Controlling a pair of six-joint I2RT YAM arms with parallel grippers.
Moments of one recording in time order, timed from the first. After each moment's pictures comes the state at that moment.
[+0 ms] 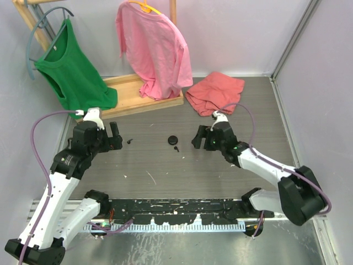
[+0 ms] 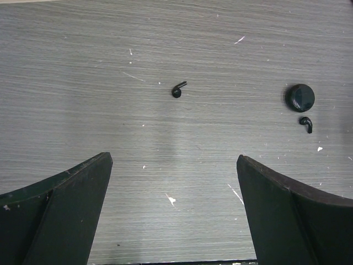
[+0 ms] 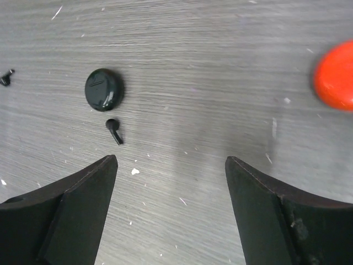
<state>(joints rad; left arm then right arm) -0.29 0.74 0.92 -0.80 -0.18 -0.32 0.47 1.19 0.55 0.01 -0.05 0.57</state>
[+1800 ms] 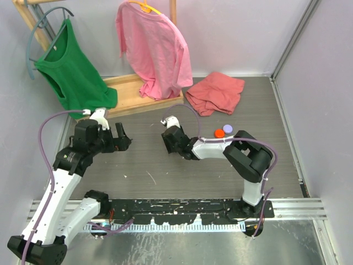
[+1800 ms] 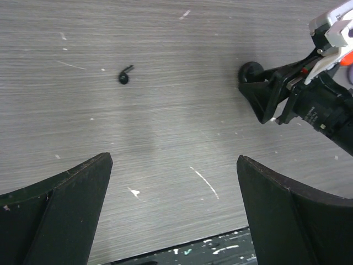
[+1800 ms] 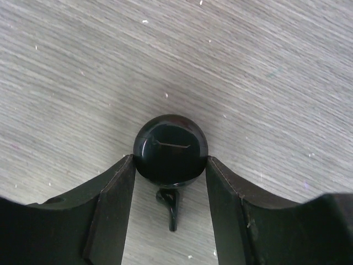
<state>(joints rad) -0.26 0.76 0.90 -0.78 0.04 -0.33 0.90 1.86 1.00 0.11 0.38 0.27</state>
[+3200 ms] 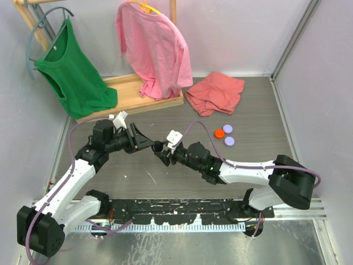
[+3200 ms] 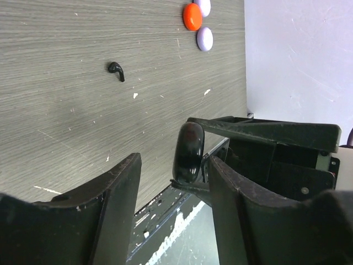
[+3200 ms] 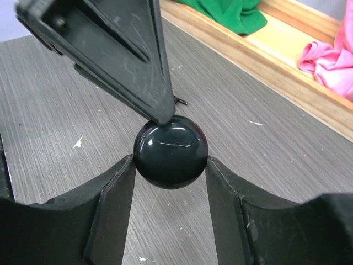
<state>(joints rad) -0.34 0.91 0.64 -0.24 0.56 -0.81 1.08 1.36 0.58 0.68 0.07 -0.05</state>
